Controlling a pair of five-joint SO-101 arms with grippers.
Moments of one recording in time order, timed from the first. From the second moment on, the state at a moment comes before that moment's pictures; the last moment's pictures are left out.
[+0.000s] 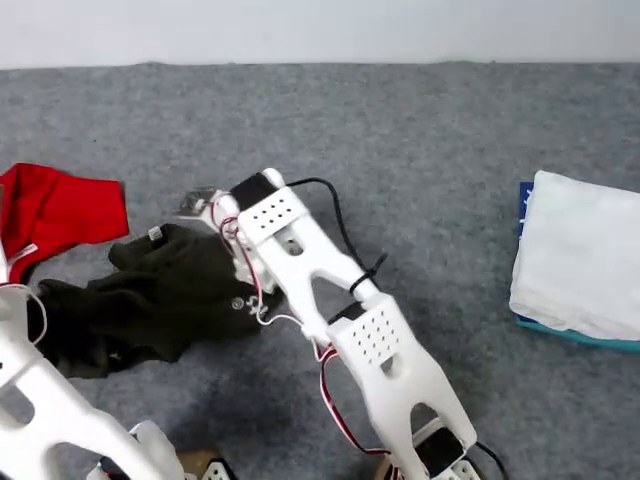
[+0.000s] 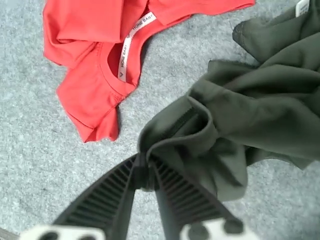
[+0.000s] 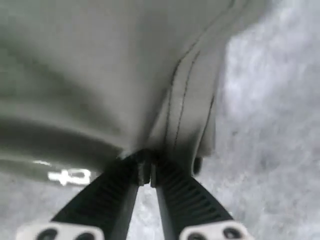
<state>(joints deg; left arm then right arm) -50.2 -35.7 23.9 88.7 -29.9 -39.8 55.1 -50.7 100.5 26.0</state>
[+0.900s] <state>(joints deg) -50.2 -35.7 26.7 86.2 -29.9 -37.1 35.6 -31.0 79.3 26.4</state>
